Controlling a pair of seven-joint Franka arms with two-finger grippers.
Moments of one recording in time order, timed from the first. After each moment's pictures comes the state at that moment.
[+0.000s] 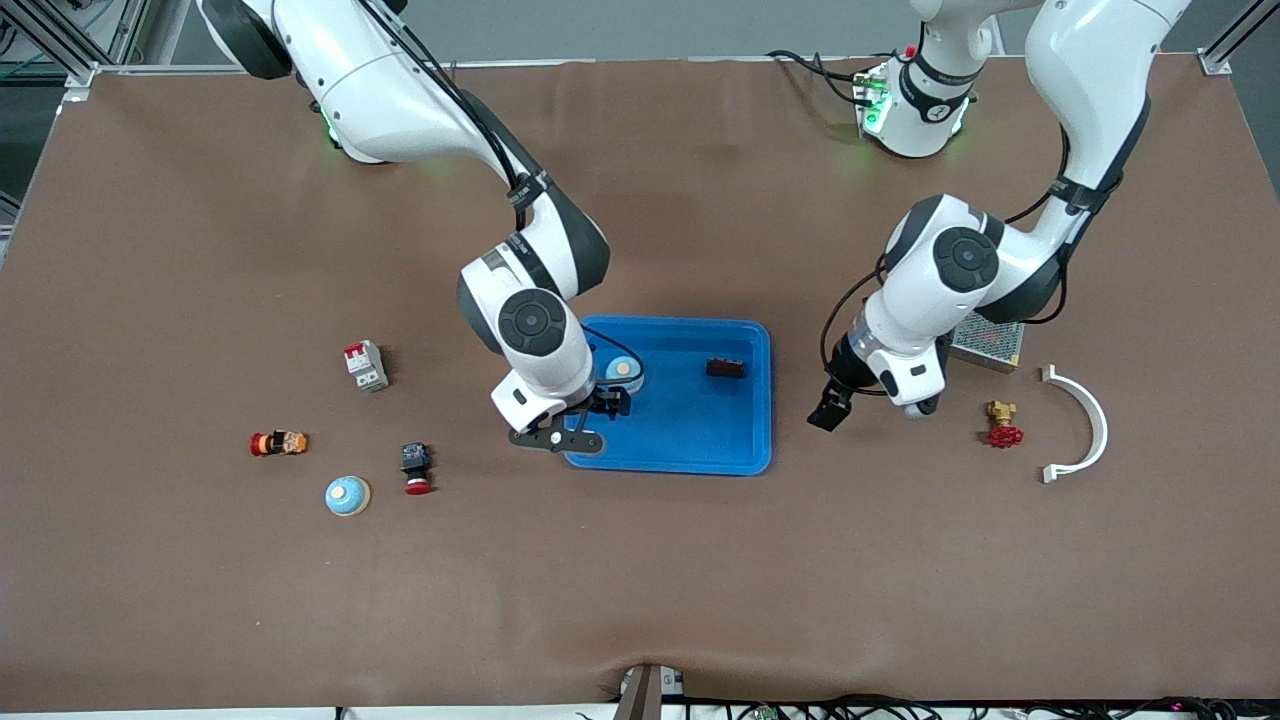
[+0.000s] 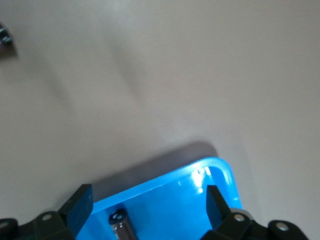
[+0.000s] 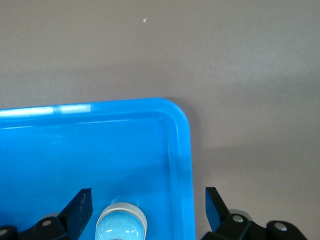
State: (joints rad) left arm 0.21 0.41 -0.65 -2.03 0.19 2.52 -1.69; right arm 0.61 0.77 0.02 -1.36 0.02 2.16 0.74
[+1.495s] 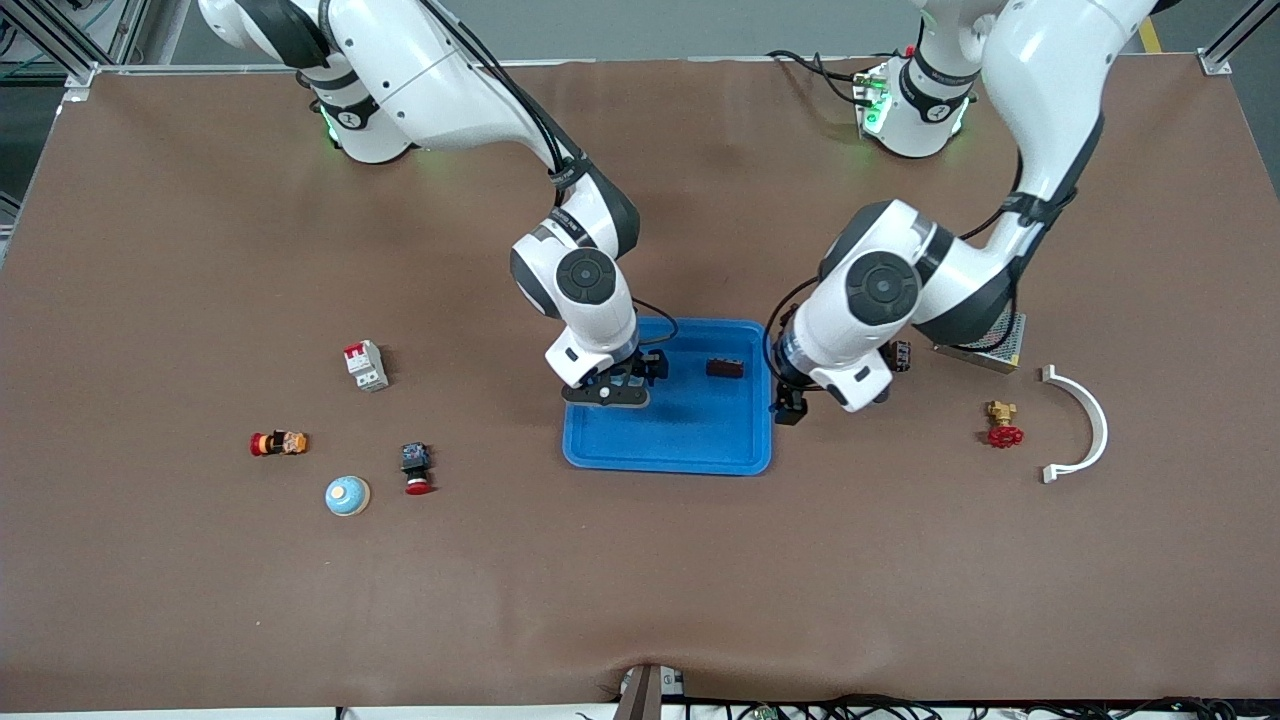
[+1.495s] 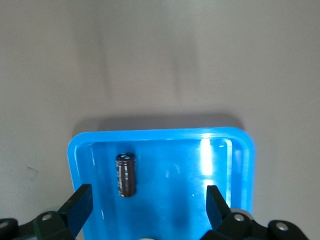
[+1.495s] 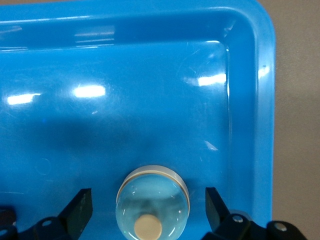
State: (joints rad) left arm -0.03 0.55 -0.57 -1.73 0.19 2.16 -2.10; right arm 0.72 0.77 0.02 -1.56 0.01 2.41 0.80
